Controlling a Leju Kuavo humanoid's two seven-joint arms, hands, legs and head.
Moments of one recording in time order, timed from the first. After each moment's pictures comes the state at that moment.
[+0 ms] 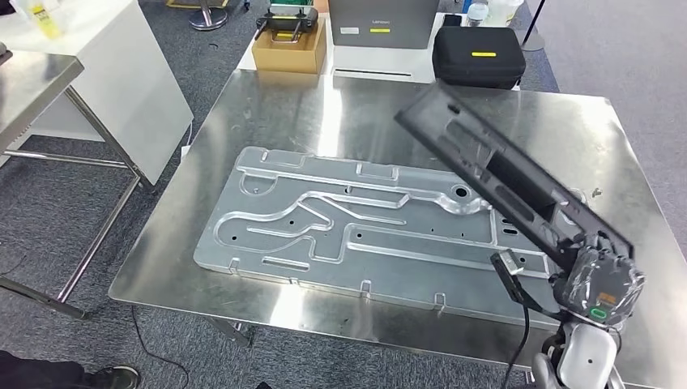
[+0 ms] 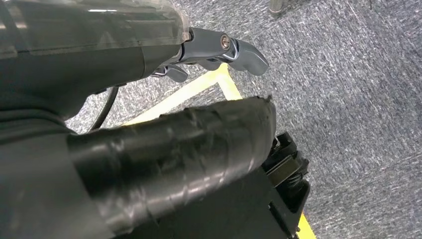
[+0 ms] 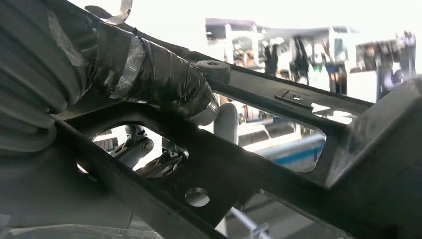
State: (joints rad) left arm -0.11 -0.22 0.96 -0.21 -1.37 0.20 -0.40; right arm -0.09 -0.24 0.01 -1.45 1.49 -0.69 0.41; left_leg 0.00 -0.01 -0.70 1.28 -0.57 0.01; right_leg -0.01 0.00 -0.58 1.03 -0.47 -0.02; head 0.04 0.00
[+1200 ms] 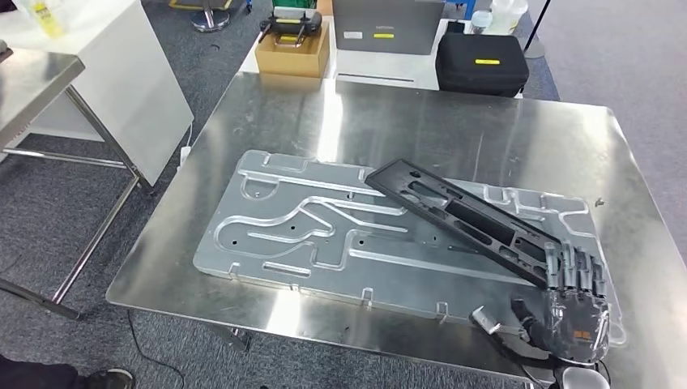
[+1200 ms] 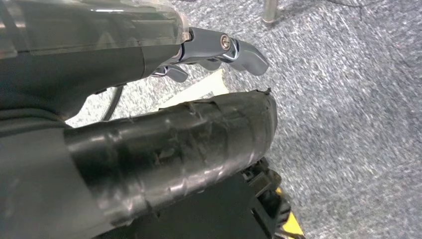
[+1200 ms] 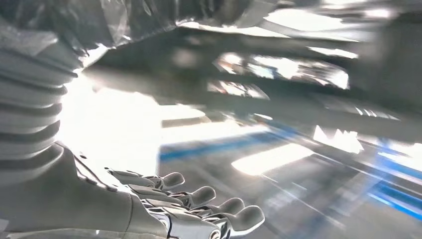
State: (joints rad) left arm -0.09 -0.22 0.93 -0.21 -1.34 0.24 -0.42; right arm 0.08 -0.44 0.24 -1.56 1.49 -0.70 0.40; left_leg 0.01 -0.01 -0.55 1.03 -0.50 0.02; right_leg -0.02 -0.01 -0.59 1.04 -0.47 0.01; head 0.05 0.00
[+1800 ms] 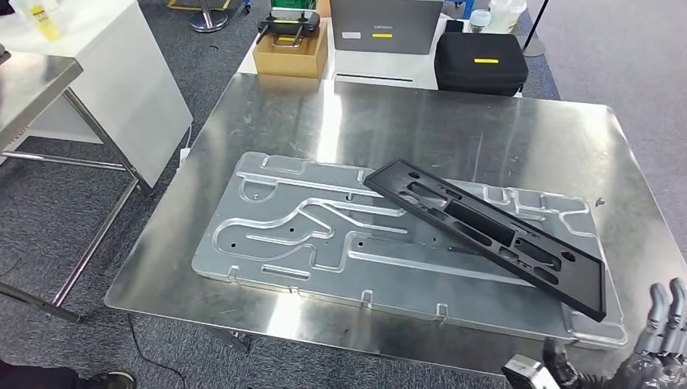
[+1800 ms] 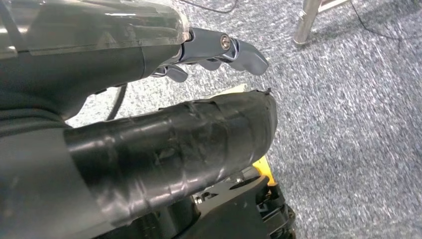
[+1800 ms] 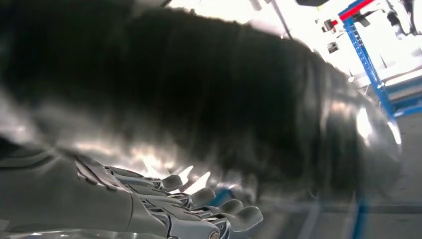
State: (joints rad) left arm -0.07 -0.22 0.99 -0.21 -1.29 0.33 -0.40; right arm 0.38 0.06 -0.20 -2.05 0.83 -0.70 -0.41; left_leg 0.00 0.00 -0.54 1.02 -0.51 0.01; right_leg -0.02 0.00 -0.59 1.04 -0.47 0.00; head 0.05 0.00
